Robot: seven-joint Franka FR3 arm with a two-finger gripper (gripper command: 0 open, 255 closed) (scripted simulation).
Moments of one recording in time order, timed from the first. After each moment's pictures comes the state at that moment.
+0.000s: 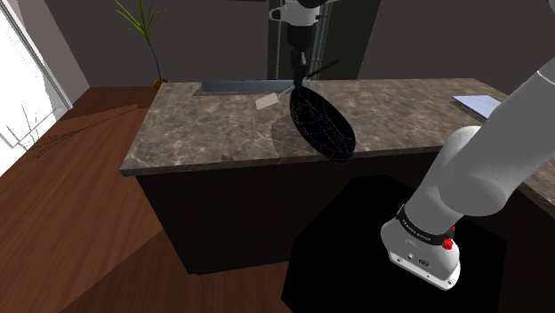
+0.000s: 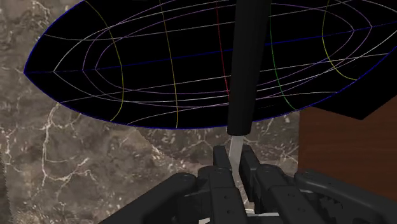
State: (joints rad) arm 0.15 -0.19 -0.10 -2.04 -0.07 1.81 -0.85
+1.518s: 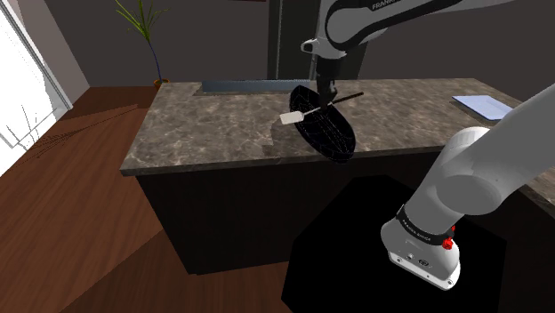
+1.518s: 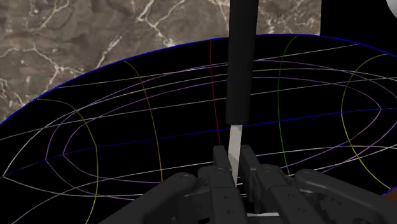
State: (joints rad) arm 0.08 -0.35 -0.18 -2.40 -0.13 2.01 -0.95
